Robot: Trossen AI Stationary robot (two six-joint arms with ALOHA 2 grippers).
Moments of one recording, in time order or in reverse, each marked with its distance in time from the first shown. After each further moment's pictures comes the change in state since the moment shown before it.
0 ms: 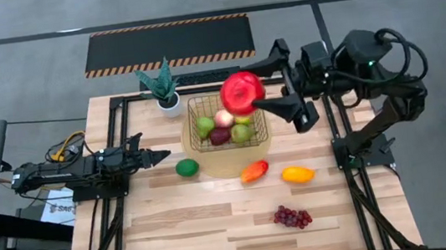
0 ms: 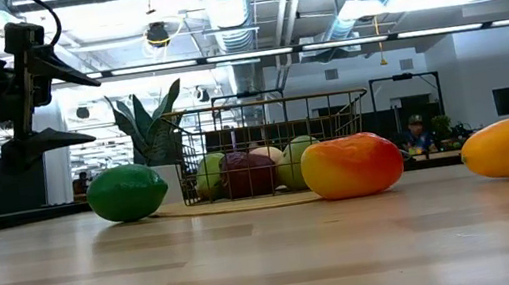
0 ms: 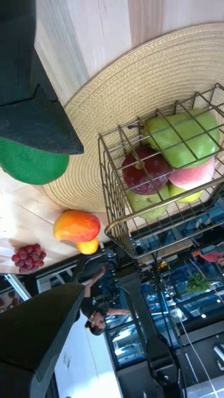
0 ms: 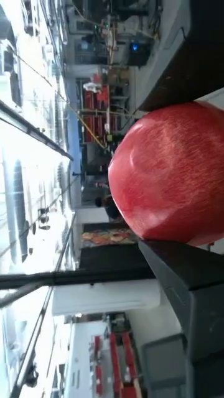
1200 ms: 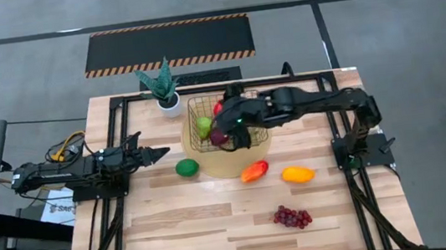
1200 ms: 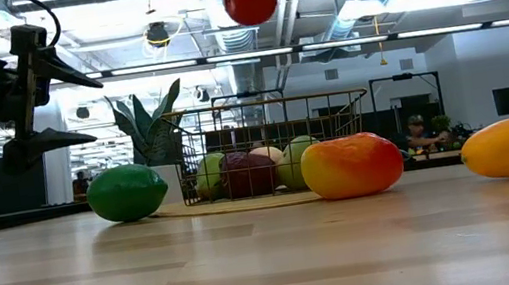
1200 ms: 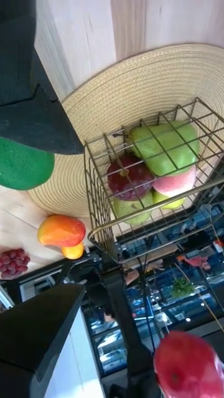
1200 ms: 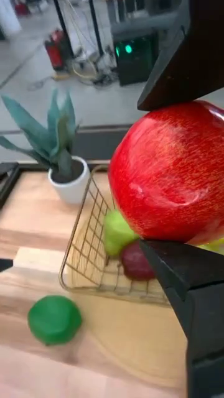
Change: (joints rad) left arm 0.000 0.000 0.000 0.000 -0.065 -0.007; right arm -0.082 0.367 0.000 -0.754 0.517 -0.451
